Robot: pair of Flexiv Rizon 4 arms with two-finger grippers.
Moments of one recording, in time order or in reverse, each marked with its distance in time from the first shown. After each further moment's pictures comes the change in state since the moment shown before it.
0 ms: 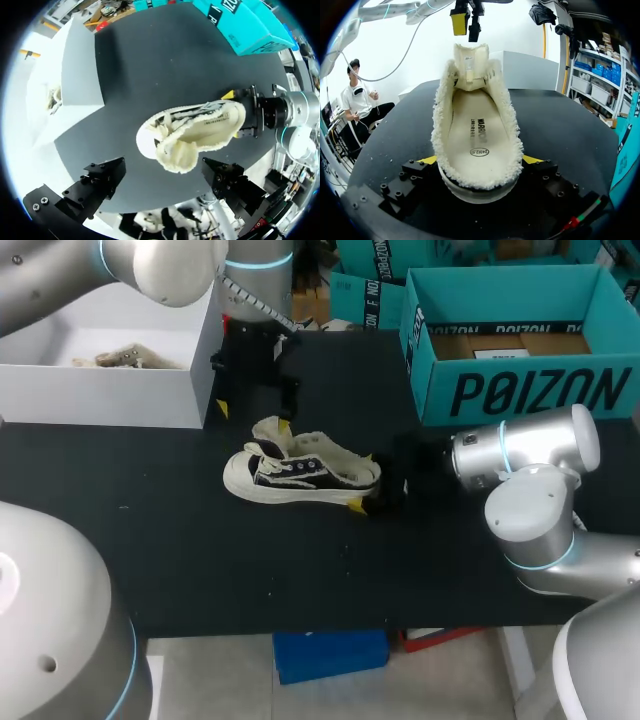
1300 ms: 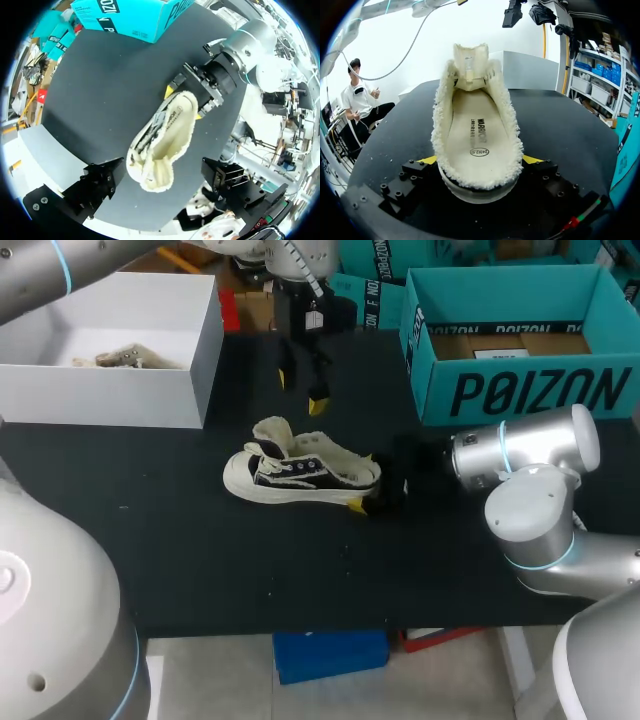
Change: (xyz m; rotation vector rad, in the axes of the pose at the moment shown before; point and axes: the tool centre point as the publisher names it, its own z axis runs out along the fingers) left arm 0.049 -0.045 -0.030 -0.090 0.125 0.676; right arm 0.000 0.000 0.000 0.000 0.000 0.000
